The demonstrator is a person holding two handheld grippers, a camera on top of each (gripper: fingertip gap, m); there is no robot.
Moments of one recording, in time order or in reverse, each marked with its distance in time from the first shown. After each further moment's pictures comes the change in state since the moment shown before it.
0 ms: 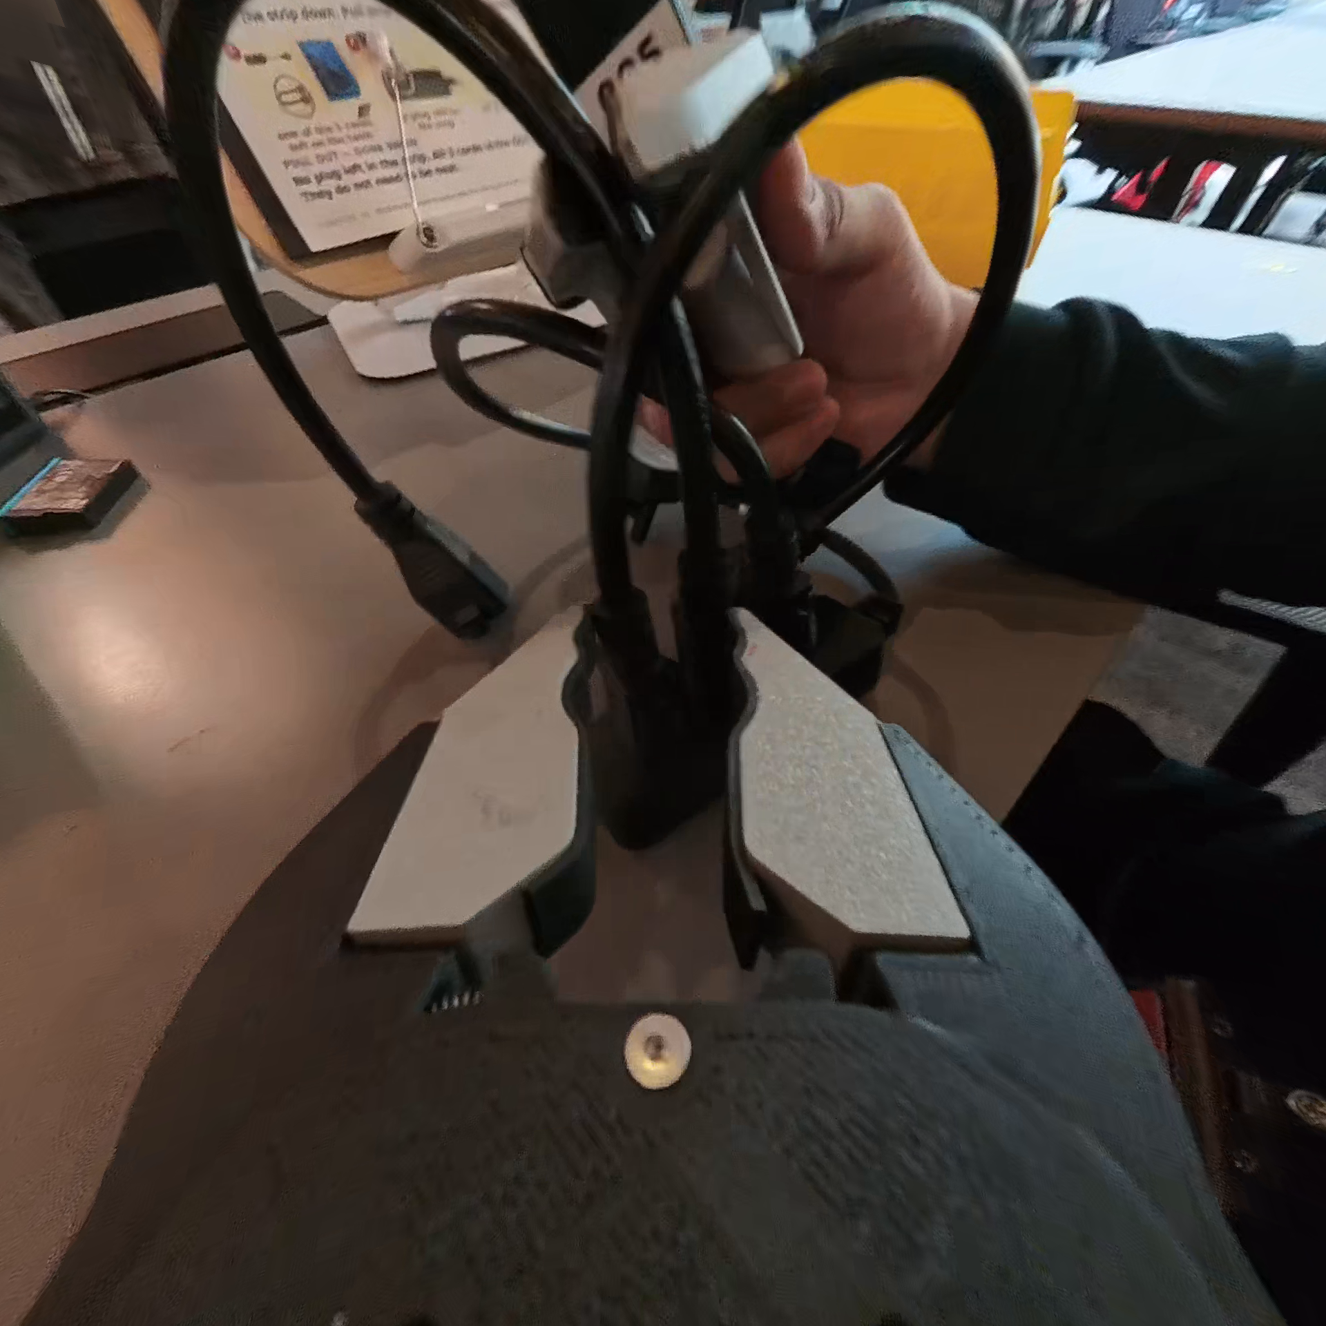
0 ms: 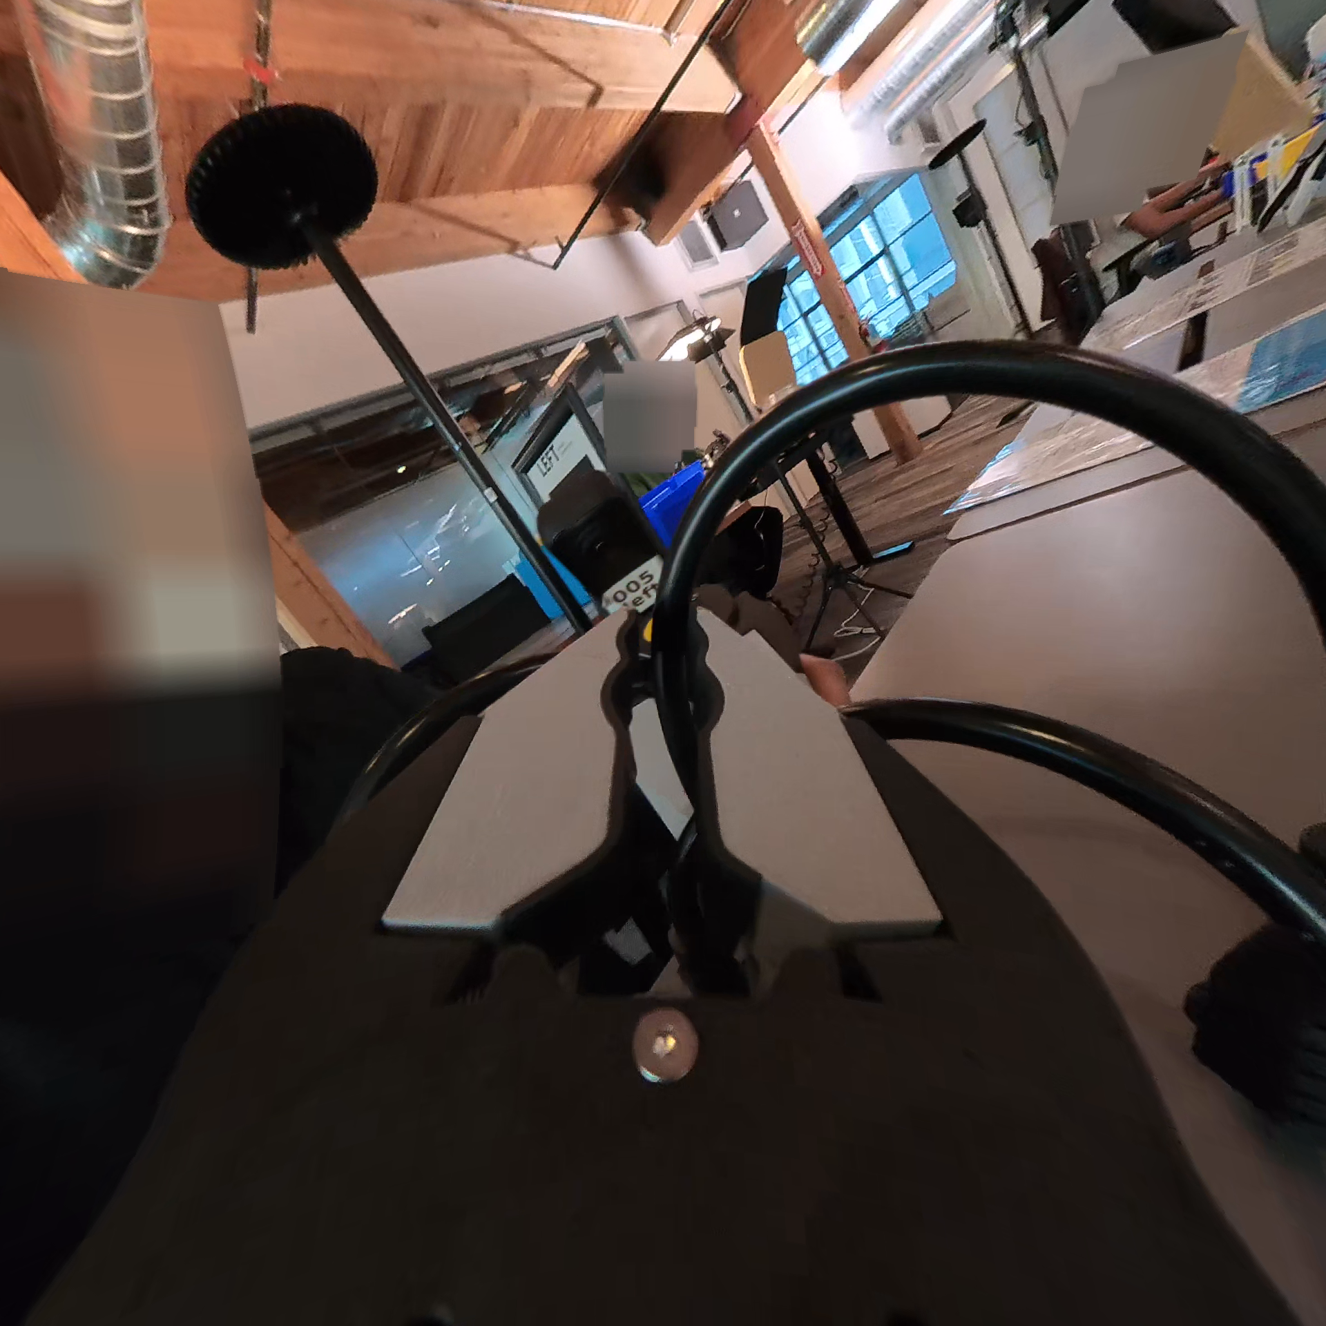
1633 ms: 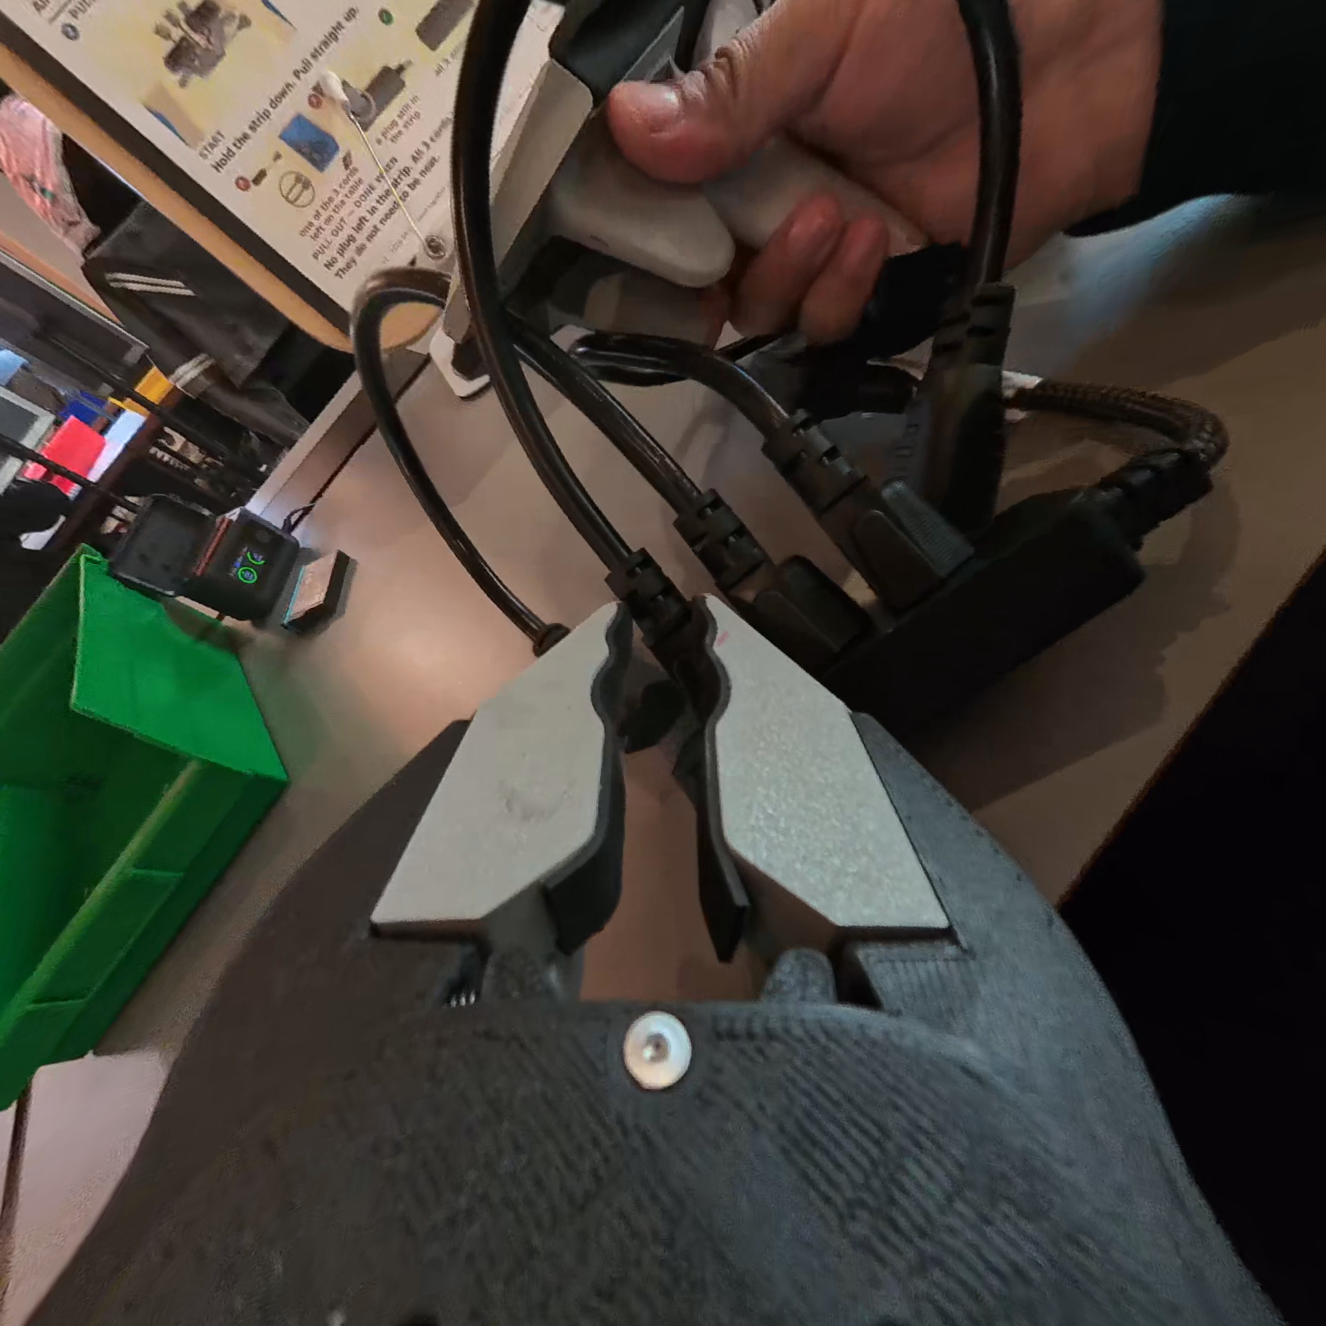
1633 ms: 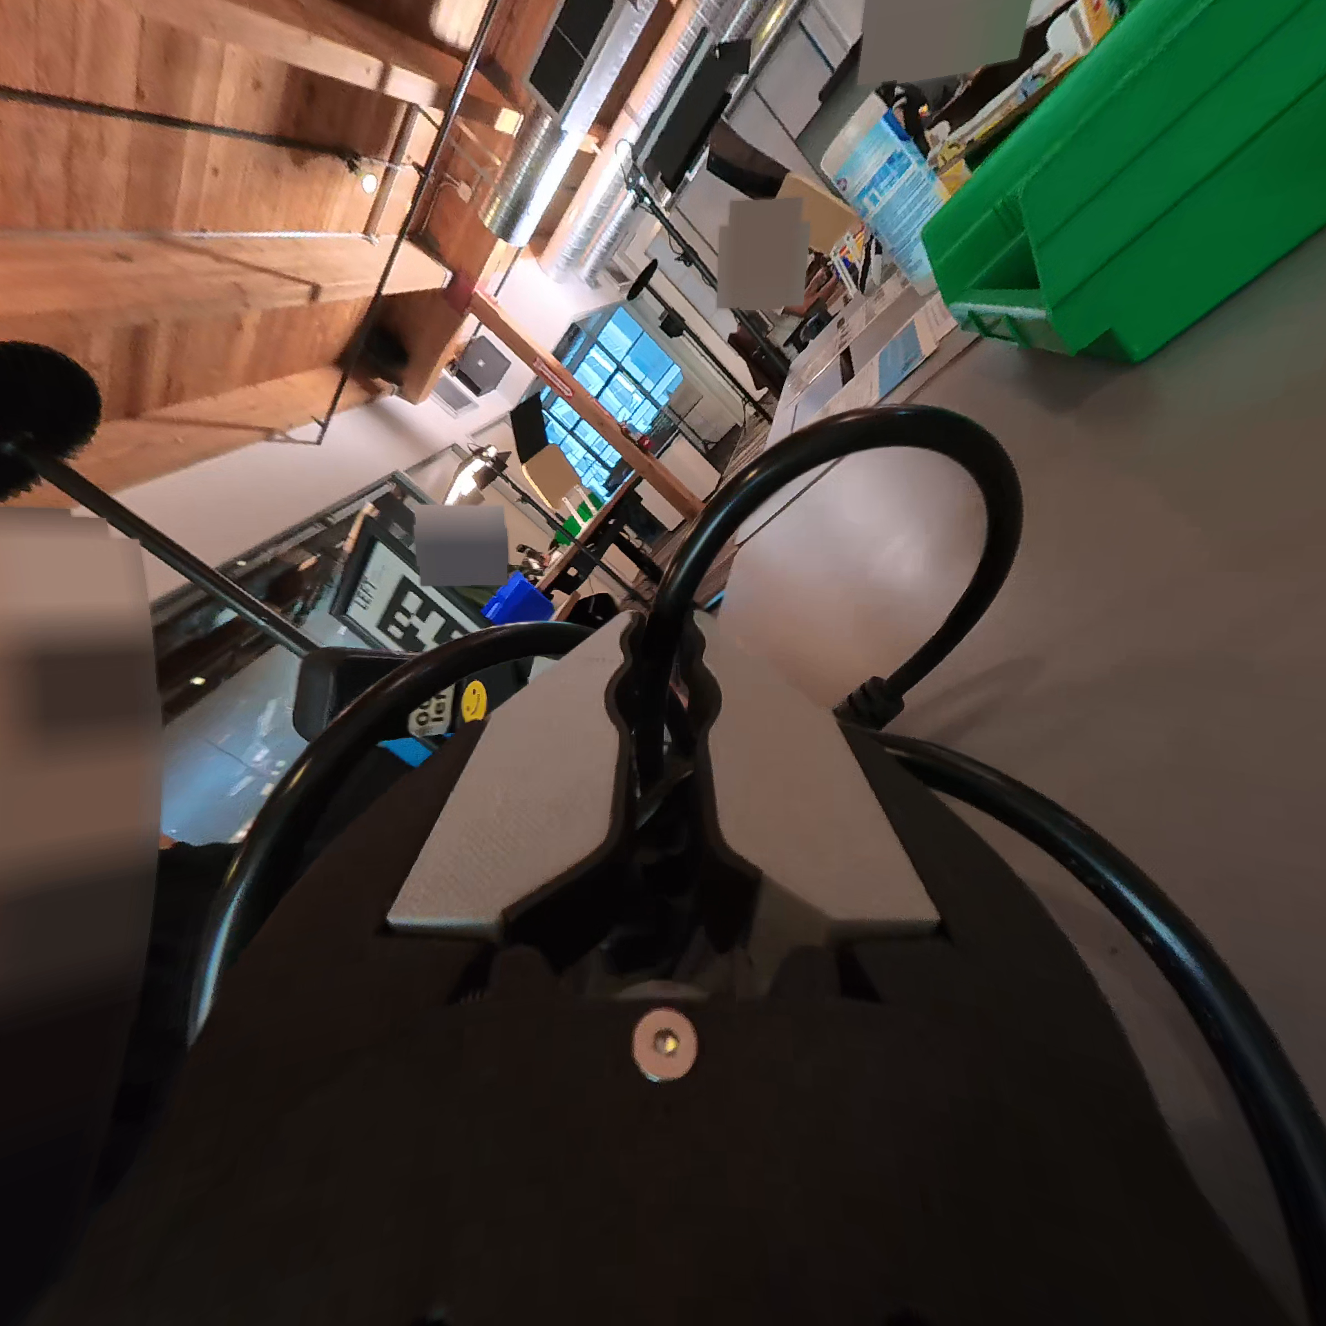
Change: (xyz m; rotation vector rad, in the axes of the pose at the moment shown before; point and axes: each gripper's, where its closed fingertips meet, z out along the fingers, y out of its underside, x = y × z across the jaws) left arm -0.005 0.012 0.004 -0.175 -0.194 0.465; right arm 0.043 0.006 -0.057 0.184 0.398 0.151
